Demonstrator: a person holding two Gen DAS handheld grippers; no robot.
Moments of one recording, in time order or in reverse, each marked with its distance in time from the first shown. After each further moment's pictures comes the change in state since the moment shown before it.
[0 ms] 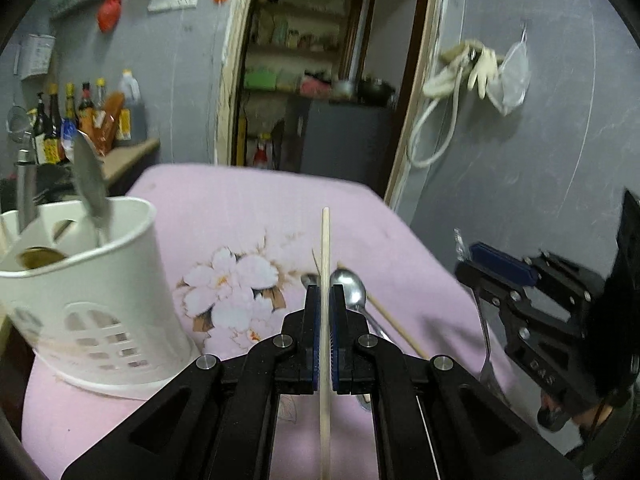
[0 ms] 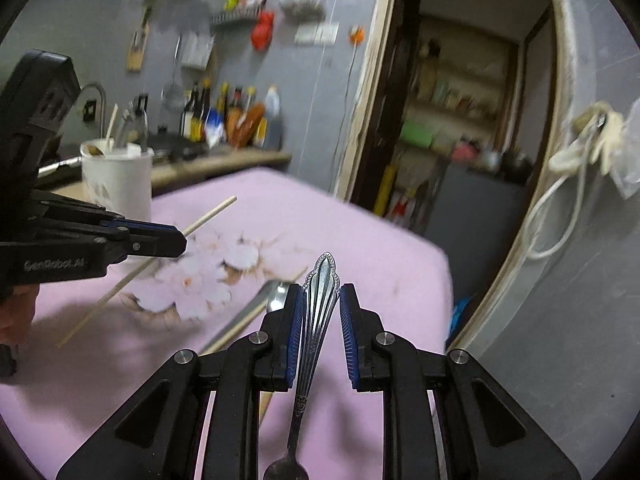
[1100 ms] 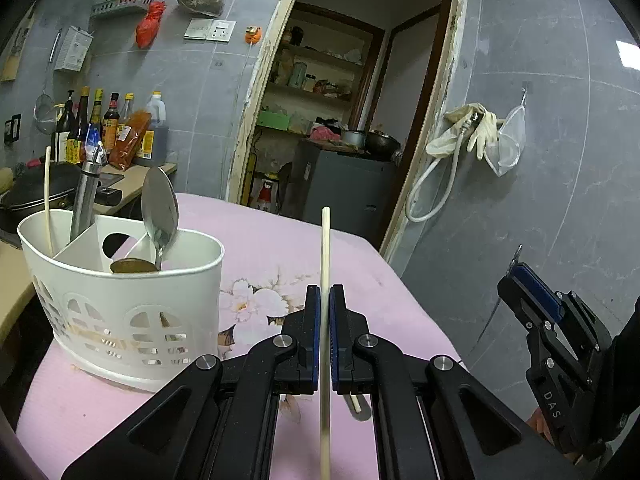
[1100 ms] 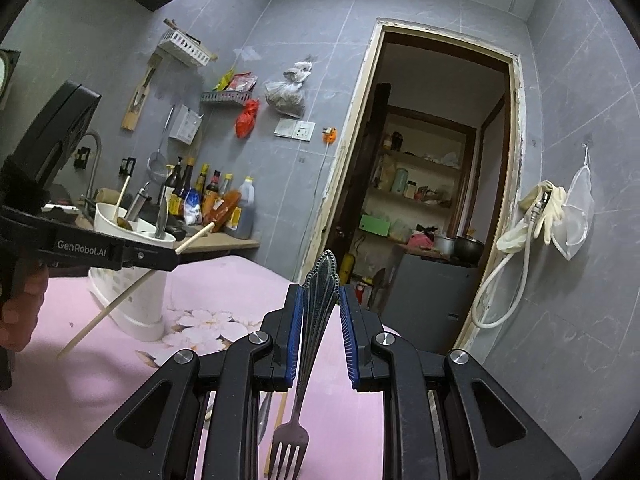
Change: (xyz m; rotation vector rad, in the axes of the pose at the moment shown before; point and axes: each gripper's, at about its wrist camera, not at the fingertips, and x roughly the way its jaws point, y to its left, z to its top) left arm -0.057 0.019 0.004 -0.102 -0.164 -0.027; right arm -0.061 0.034 0.010 -0.049 -0.301 -0.149
